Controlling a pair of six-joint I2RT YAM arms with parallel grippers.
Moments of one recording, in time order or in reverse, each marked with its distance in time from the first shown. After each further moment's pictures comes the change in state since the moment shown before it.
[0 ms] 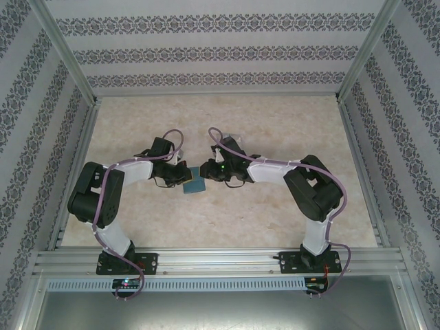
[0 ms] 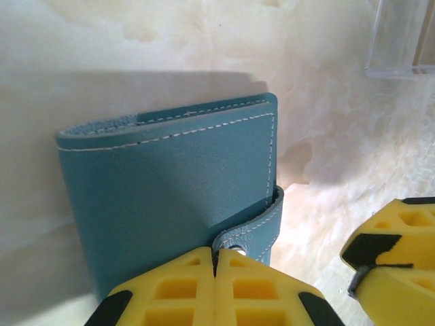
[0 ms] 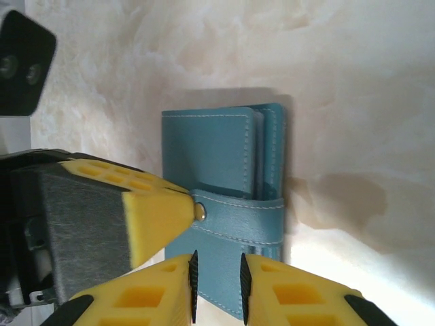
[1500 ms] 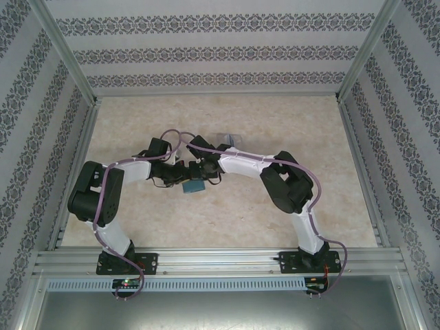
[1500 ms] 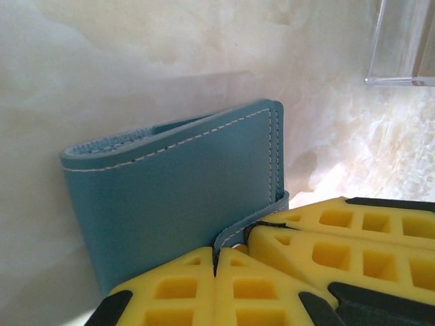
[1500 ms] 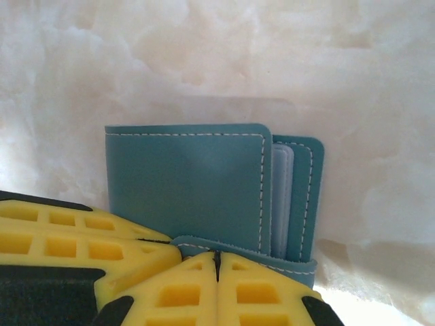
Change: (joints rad) left arm 0.025 0.002 -0.023 0.045 0.019 0.011; right arm 0.128 0.243 0.431 -0.484 0.311 -0.133
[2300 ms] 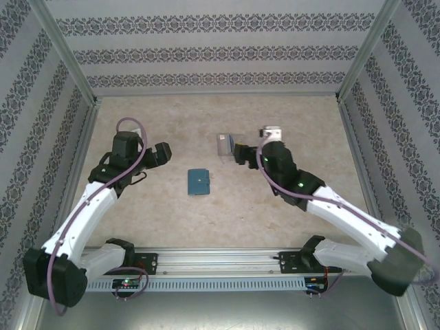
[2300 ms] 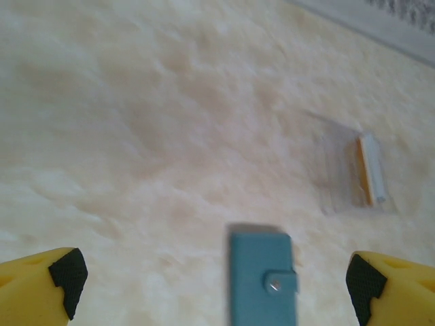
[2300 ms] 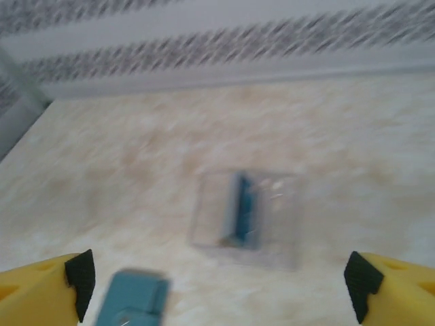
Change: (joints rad) left arm 0.024 -0.693 0.026 -0.301 -0.601 0.104; right arm -0.112 -1.093 -0.694 0.311 0.548 -0.281
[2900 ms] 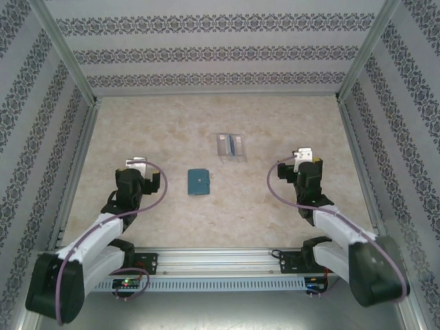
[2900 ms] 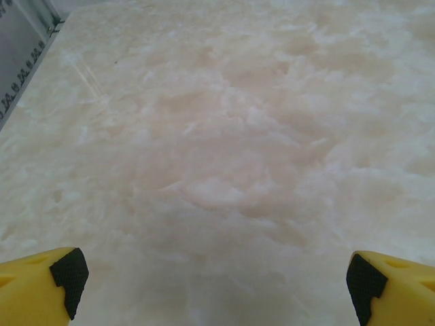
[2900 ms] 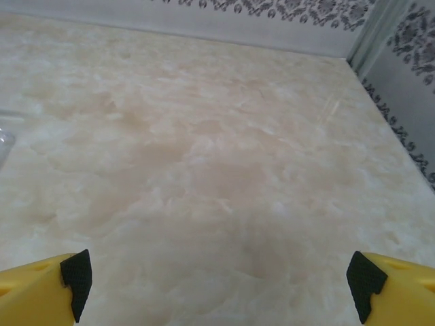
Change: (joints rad) left arm 0.011 -0.073 -0.592 0.671 -0.293 0.506; right arm -0.546 0.051 -0.544 0.578 -0.166 -0.456
